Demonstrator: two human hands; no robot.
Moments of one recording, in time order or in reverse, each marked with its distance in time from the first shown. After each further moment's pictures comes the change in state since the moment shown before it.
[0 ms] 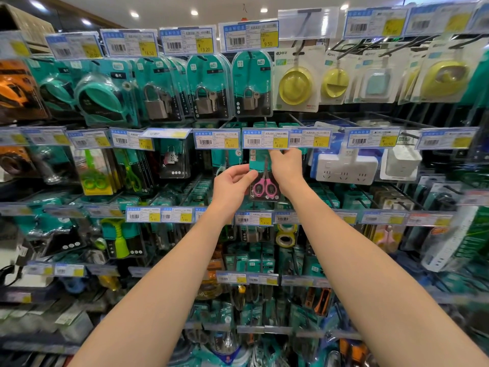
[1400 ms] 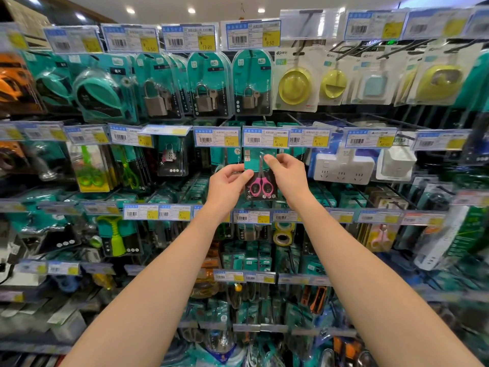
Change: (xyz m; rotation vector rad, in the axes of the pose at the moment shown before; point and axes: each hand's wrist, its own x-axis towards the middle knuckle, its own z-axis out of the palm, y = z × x) left_hand -0.006 0.003 -0.008 0.040 0.008 0.021; right_hand -0.029 0.005 -0.019 -0.157 -0.101 -0.007
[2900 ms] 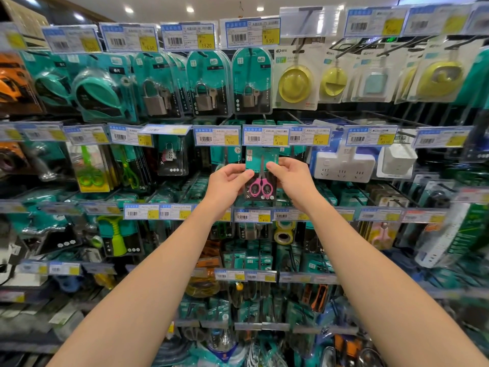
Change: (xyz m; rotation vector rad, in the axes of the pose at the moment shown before) left_hand 0.001 0.005 -0.007 0.023 -0.091 -0.039; right_hand -0.001 0.009 -0.014 0.050 -0.150 0.102
